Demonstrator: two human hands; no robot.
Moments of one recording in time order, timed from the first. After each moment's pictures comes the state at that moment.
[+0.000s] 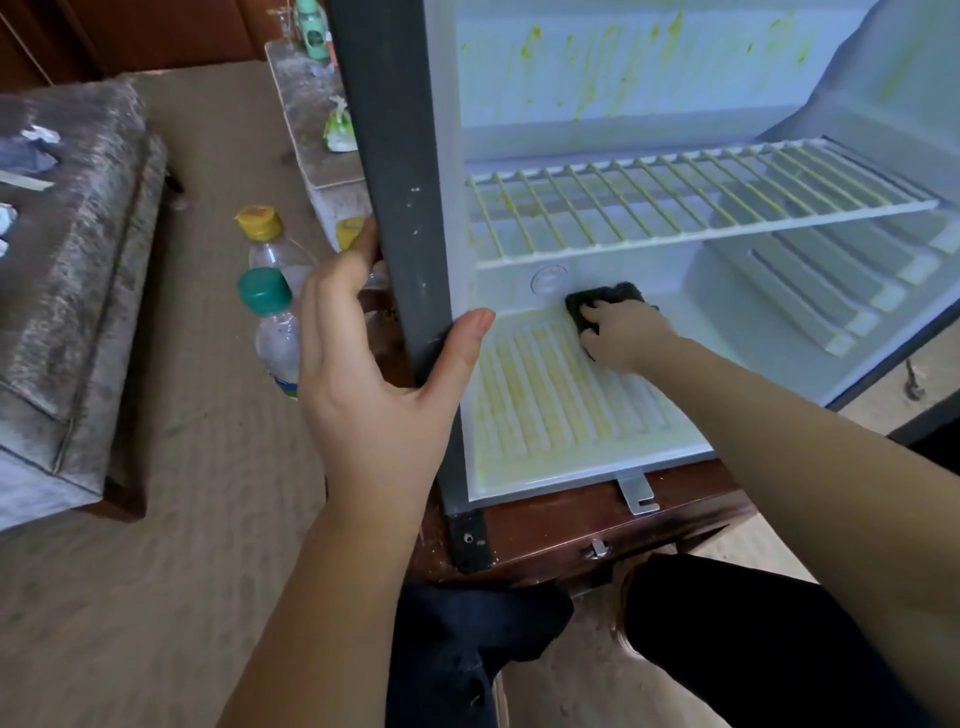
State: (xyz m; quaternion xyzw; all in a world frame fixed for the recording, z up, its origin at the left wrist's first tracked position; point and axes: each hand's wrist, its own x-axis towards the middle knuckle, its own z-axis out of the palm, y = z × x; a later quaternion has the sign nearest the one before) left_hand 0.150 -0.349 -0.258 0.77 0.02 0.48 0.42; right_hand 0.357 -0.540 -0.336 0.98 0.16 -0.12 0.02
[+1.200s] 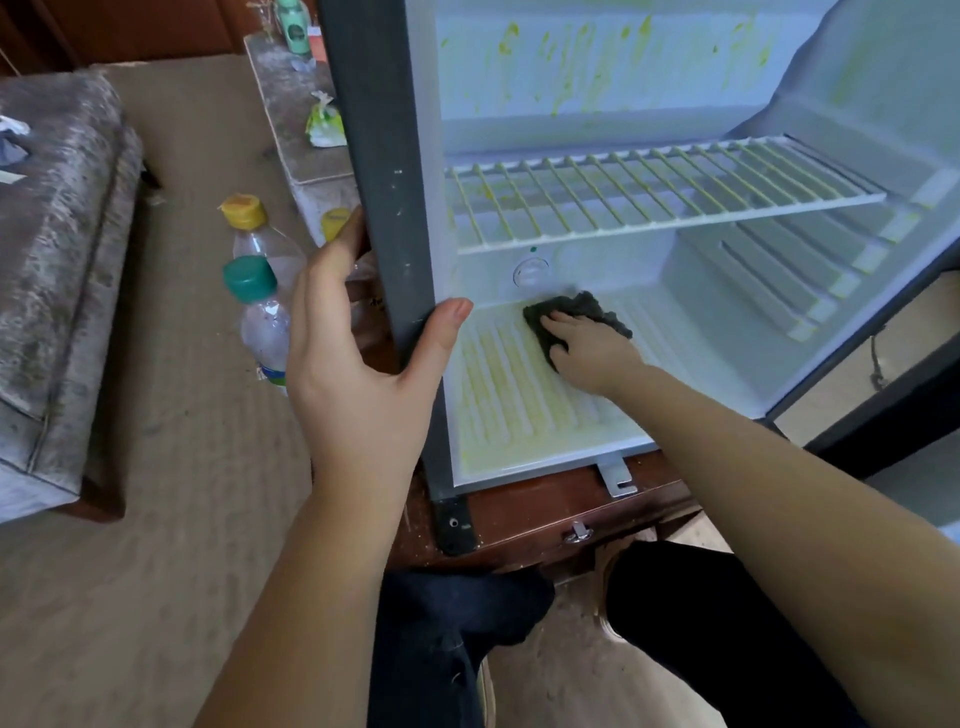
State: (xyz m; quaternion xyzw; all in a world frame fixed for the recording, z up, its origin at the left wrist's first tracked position) left_hand 0.143 -0.352 -0.256 0.76 0.03 0.44 0.48; right_hand 0.319 -0.531 -0.347 0.97 0.18 -0.11 -0.10
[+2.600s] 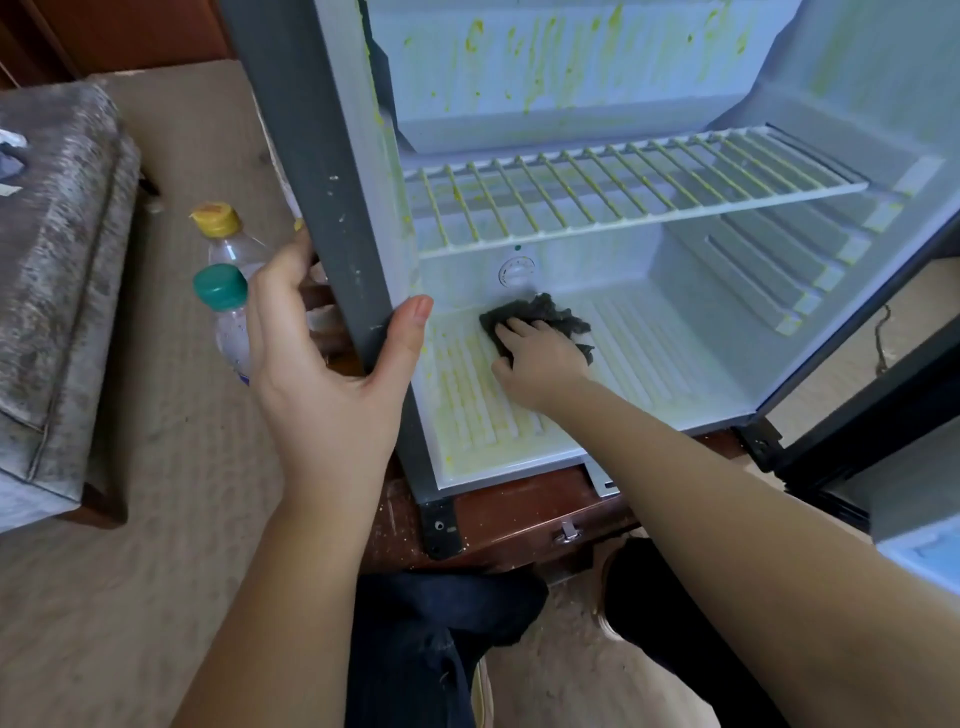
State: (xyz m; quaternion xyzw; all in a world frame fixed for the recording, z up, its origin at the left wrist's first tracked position) left_hand 0.147 -0.351 -0.262 0.77 0.04 0.46 0.43; right_hand 0.302 -0.497 -0.362 0.97 0.21 -0.05 -0.07
